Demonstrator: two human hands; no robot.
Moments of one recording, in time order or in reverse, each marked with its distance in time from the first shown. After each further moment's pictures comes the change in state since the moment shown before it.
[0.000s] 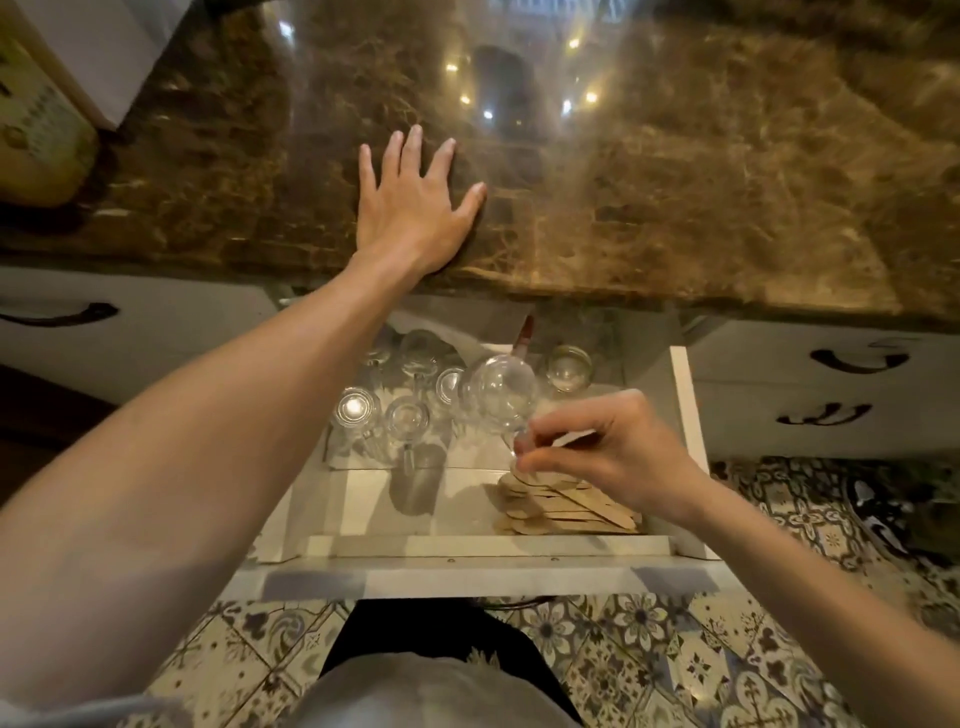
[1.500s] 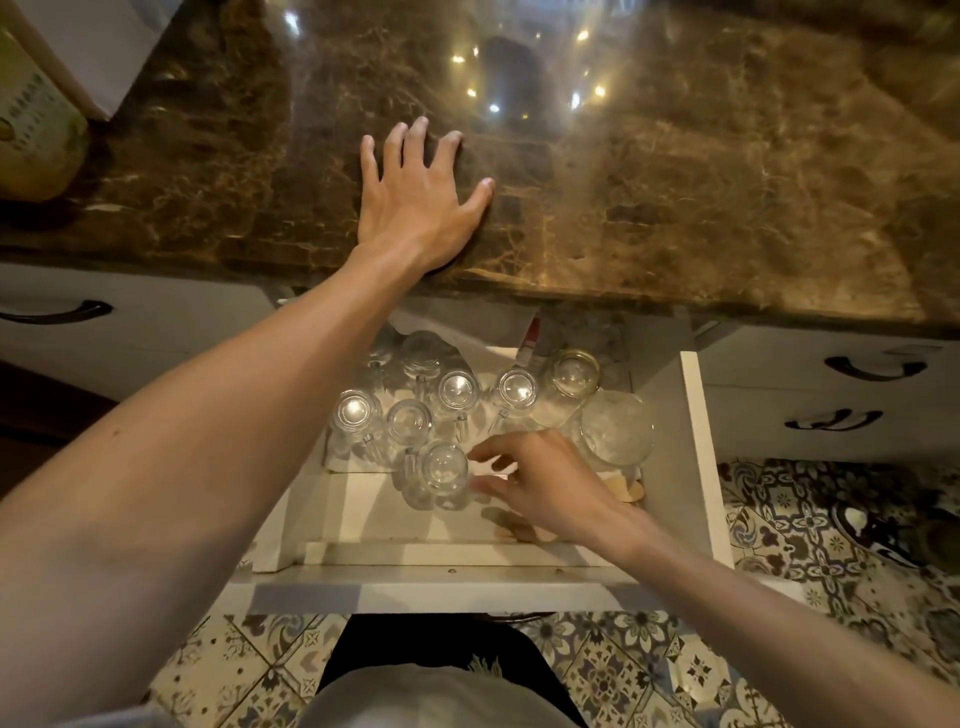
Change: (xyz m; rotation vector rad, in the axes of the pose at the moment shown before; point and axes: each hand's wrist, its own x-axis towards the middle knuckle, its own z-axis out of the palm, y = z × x) left_hand 0.003 0.002 -0.005 -0.031 0.006 0.010; right_hand 0.024 0.042 0.061 -0.369 -0.109 0.212
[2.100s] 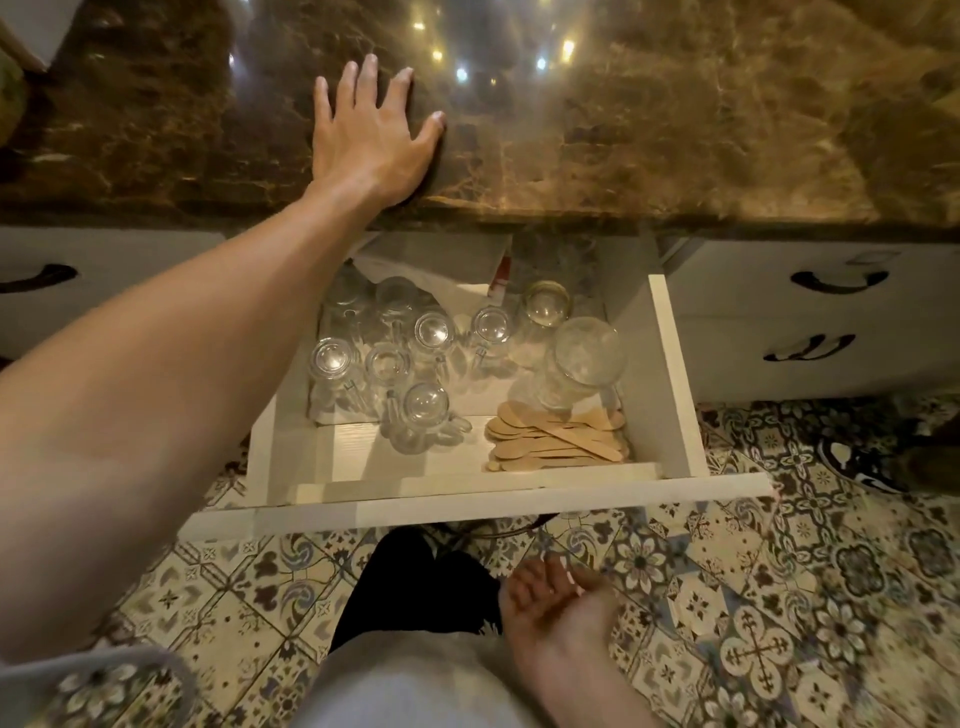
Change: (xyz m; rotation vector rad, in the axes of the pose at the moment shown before) left_hand -0.012 -0.002 0.002 0.039 -0.018 0.023; right_hand -0.129 -0.031 0.094 2.242 0.875 1.186
